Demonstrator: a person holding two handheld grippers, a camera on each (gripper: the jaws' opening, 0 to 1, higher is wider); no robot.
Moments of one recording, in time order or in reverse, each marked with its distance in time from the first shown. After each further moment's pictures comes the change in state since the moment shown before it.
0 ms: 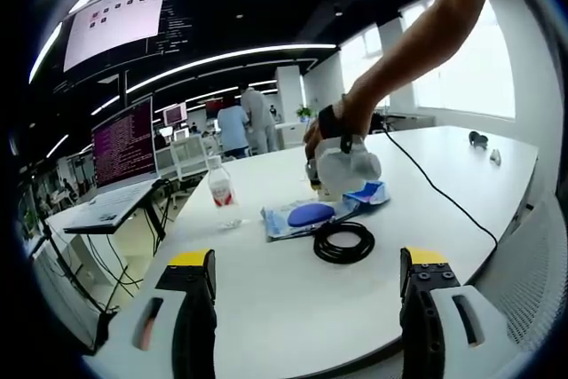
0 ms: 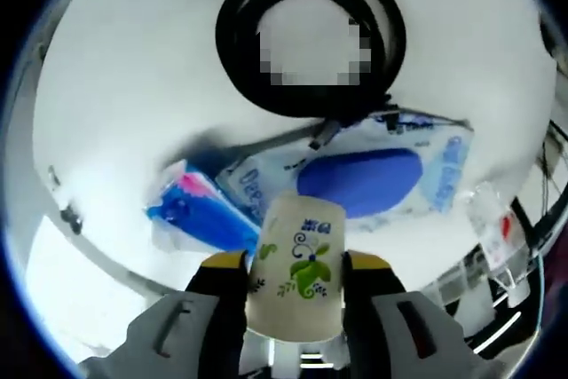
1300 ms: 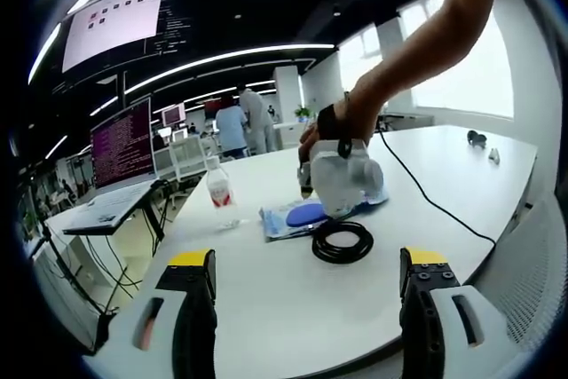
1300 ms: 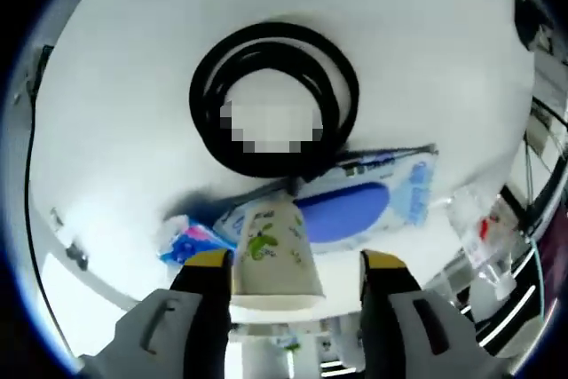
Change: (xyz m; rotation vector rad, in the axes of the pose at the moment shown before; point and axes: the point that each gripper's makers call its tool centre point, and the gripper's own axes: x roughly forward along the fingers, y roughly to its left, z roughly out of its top) left arm 0.000 -0.002 0.000 0.006 0.001 -0.009; right arm -0.035 -0.017 0.035 0.163 -0.108 -0.075
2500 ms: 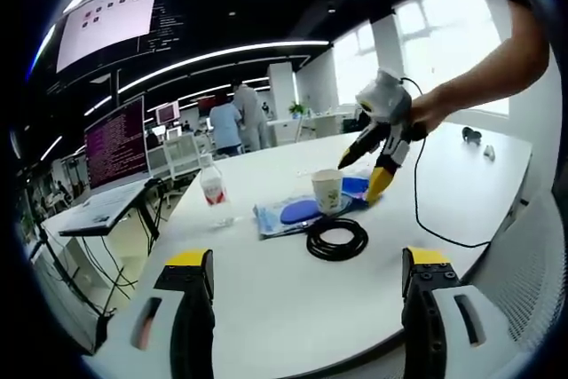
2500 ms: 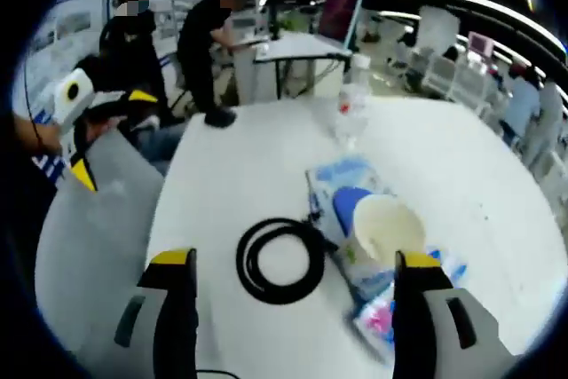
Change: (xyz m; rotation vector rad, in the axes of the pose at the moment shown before) left arm 0.001 -0.006 -0.003 0.011 0.022 -0.029; right arm -0.064 0.042 0.009 1.711 -1.077 -0.049
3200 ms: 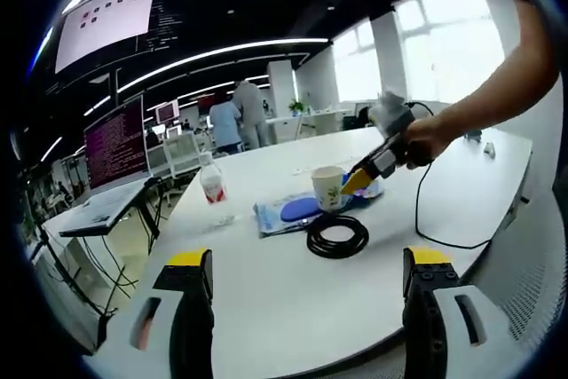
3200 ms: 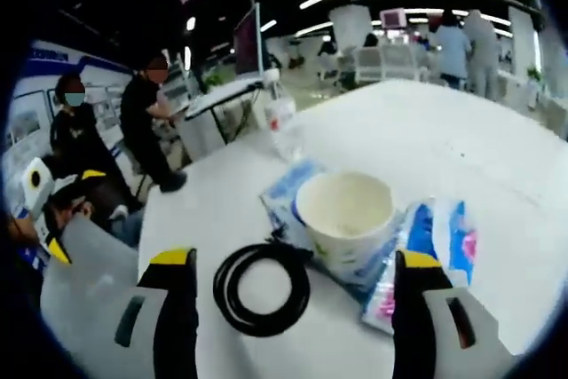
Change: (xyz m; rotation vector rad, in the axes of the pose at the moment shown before) left arm 0.000 0.000 -0.002 0.003 0.011 0.003; right arm 0.020 -0.022 0.001 0.333 -0.226 -0.138
